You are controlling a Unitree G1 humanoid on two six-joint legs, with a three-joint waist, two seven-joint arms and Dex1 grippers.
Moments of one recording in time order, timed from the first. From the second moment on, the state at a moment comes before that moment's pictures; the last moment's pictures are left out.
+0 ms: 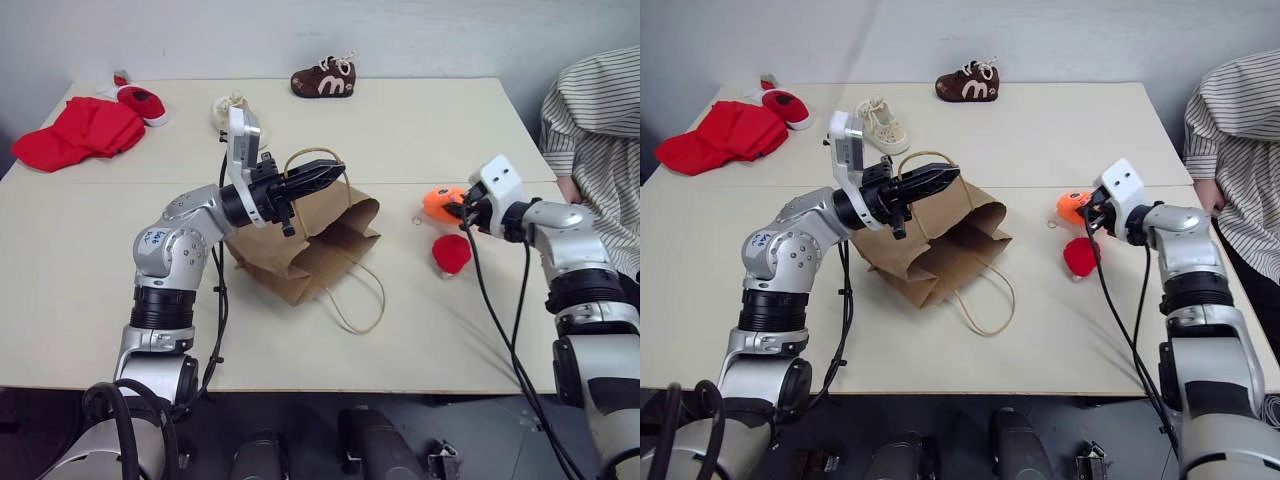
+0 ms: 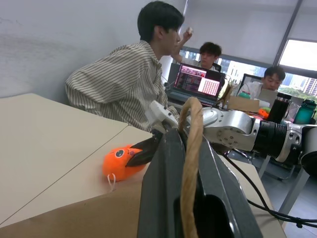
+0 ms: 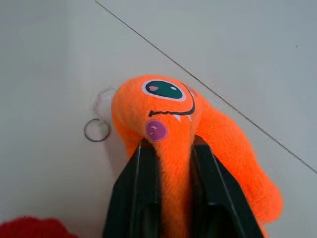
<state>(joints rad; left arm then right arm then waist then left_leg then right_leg) -0.83 0.34 0.08 0.13 -0.66 0.59 -0.91 -0.92 -0.69 -0.02 0.79 0.12 0.07 0.98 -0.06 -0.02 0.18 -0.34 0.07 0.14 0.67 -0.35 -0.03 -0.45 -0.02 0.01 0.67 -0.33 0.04</state>
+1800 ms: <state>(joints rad) -0.84 0.27 0.14 0.20 -0.72 0.64 -0.88 0.36 -0.57 -0.49 -0.41 0.57 0.33 0.95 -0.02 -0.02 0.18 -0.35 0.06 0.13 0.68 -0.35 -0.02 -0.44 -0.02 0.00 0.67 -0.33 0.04</state>
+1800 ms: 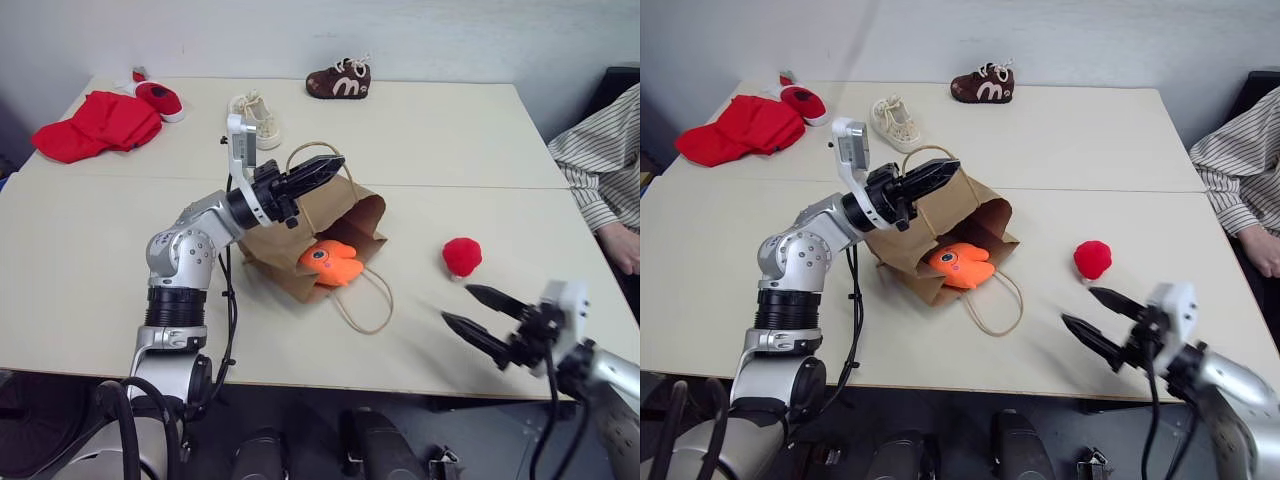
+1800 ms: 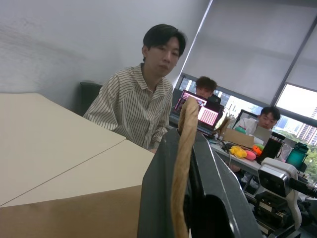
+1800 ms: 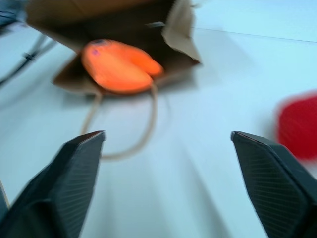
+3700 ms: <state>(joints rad) -0.84 0.26 0.14 0.18 -0.71 0.63 -0.86 -0.37 -0.73 -0.12 0.00 0.33 0.63 0.71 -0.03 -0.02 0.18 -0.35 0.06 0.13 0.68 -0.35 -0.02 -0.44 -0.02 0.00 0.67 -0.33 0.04</state>
